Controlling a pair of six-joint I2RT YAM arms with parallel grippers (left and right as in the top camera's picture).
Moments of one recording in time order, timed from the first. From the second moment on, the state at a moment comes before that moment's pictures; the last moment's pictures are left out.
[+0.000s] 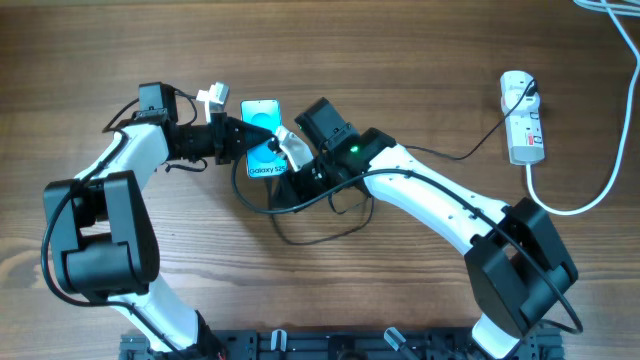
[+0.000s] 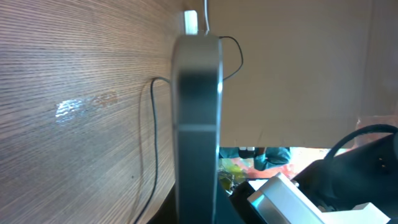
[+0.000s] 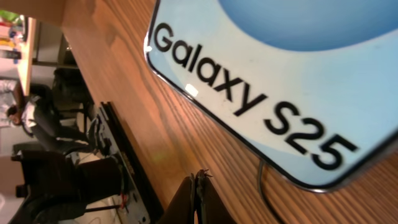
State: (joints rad) left arm 0.12 1.91 1.12 -0.56 1.35 -0.10; right arm 0.73 1.85 1.32 -0.58 -0.68 0.26
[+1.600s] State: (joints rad) left arm 0.39 1.91 1.12 -0.58 1.31 -0.52; right arm 0.91 2.02 1.32 -0.54 0.08 0.40
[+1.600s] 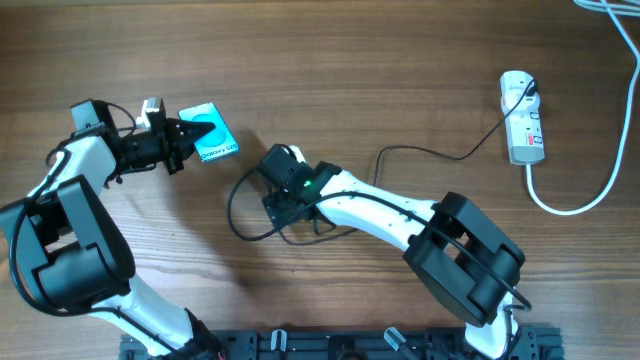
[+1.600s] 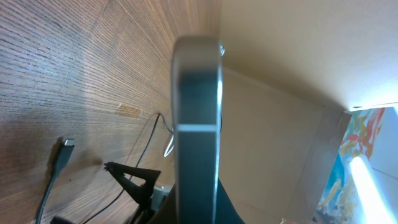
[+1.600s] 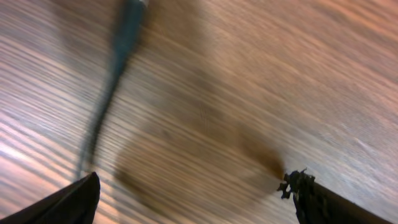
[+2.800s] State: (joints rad) left arm 0.39 1.91 1.12 -0.58 1.31 -0.52; right arm 0.85 2.11 1.49 -1.12 0.28 0.32
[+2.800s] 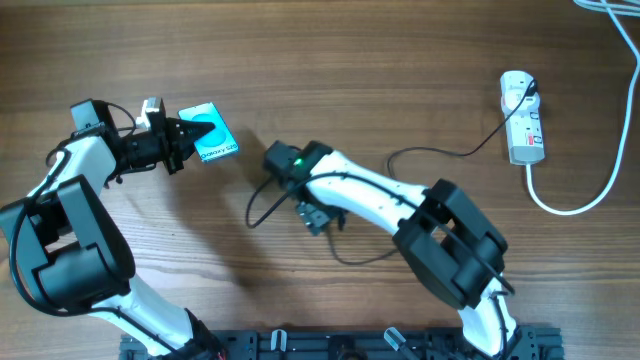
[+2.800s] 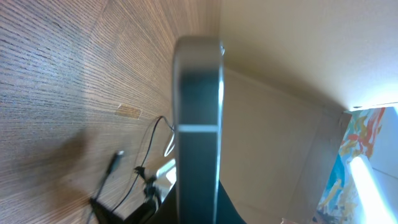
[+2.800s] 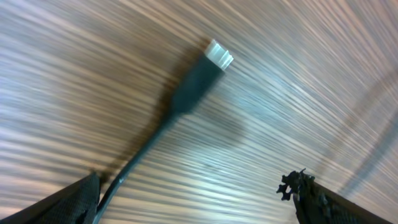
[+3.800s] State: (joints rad) left arm 0.39 1.91 1.12 -0.58 1.26 -0.52; right arm 0.51 2.10 1.43 -1.08 -0.08 0.42
